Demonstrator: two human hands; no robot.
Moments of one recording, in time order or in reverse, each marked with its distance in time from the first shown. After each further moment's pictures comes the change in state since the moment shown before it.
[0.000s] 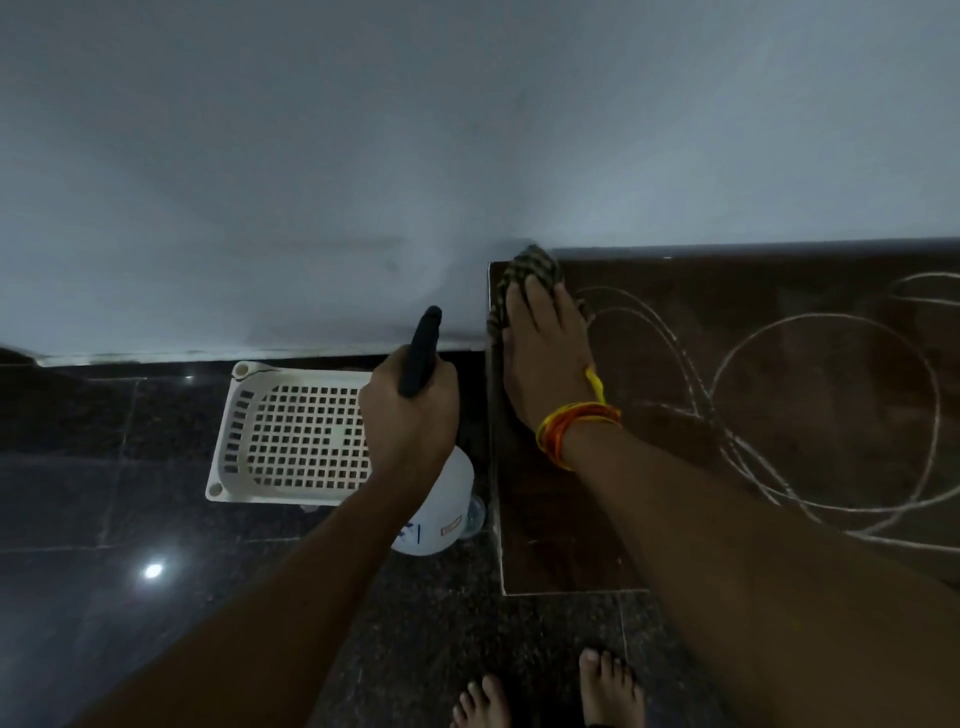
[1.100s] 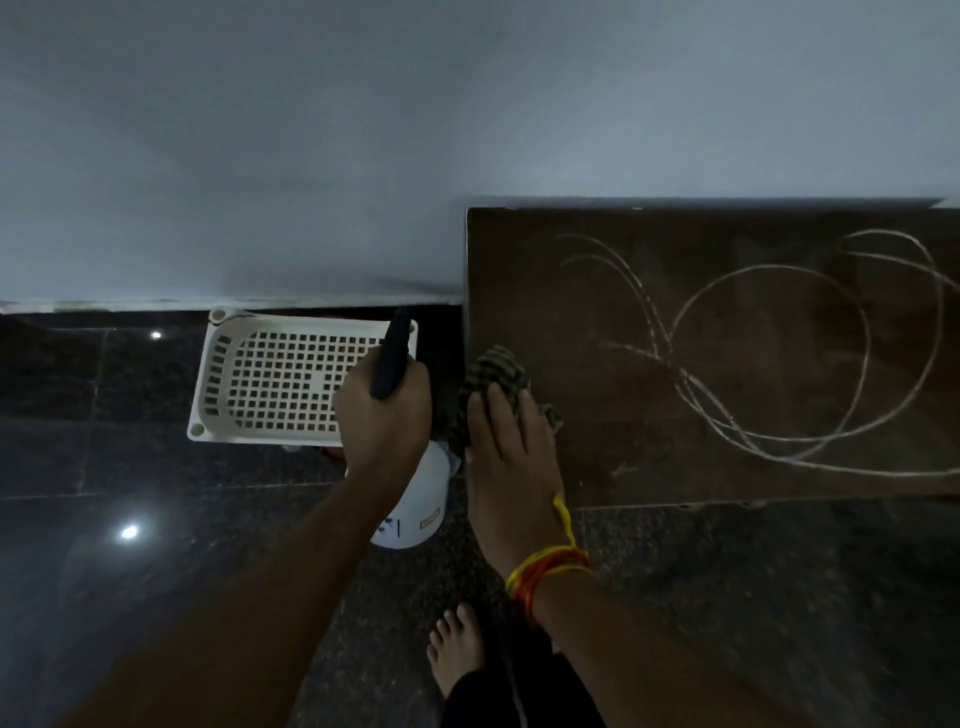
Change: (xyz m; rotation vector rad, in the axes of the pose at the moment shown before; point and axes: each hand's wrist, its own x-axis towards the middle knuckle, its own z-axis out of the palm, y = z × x) left_hand -0.049 -0.019 -0.017 0.016 0.026 -0.064; right_hand -0.177 -0.045 -0.007 -0.010 -0.051 0.031
